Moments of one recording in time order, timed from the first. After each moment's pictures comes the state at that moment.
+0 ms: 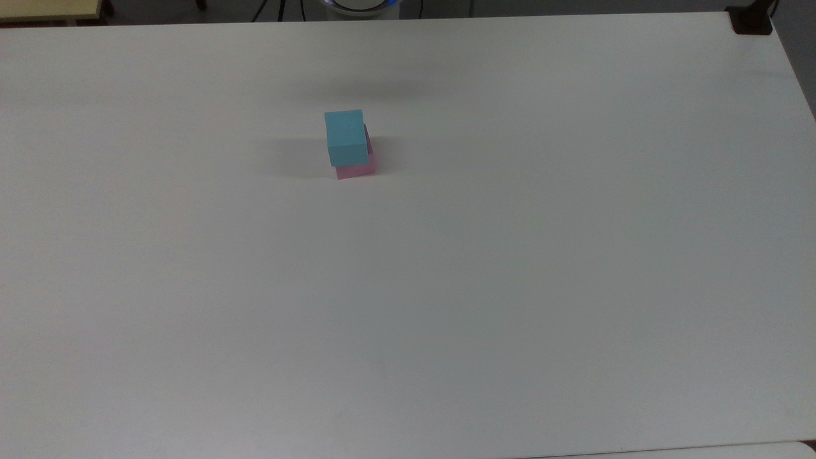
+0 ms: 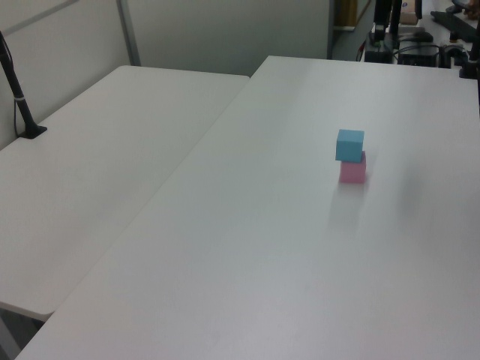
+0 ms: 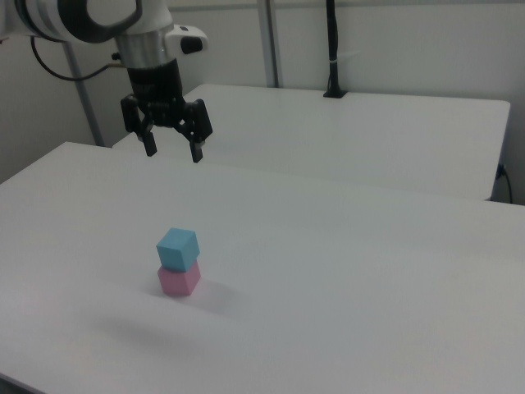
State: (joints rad) arm -0.09 -0.08 -0.04 -1.64 0.00 1.57 -0.24
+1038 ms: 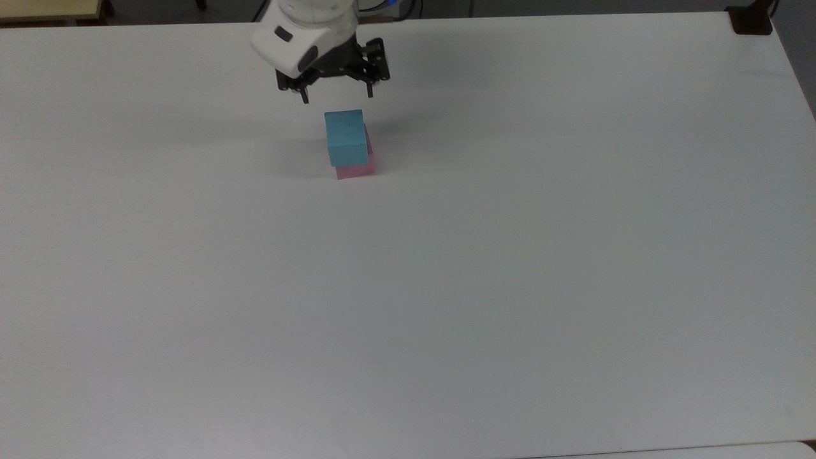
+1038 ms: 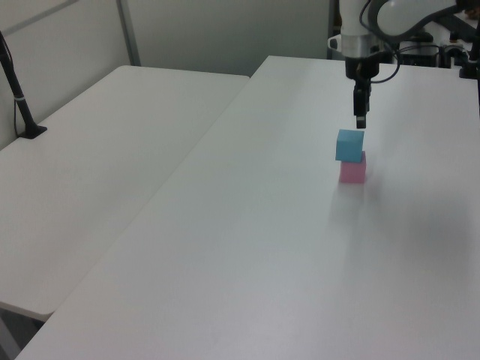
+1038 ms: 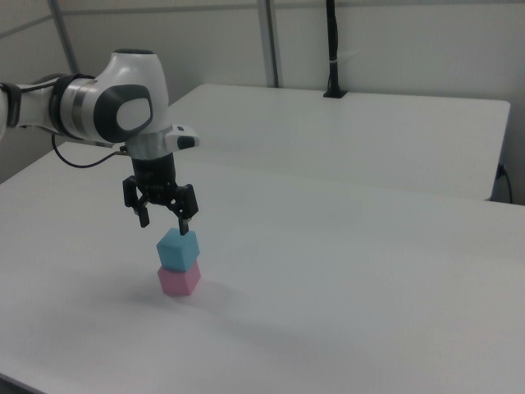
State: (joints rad) arm -0.07 0.03 0.10 -1.96 -0.01 1.88 -0.11
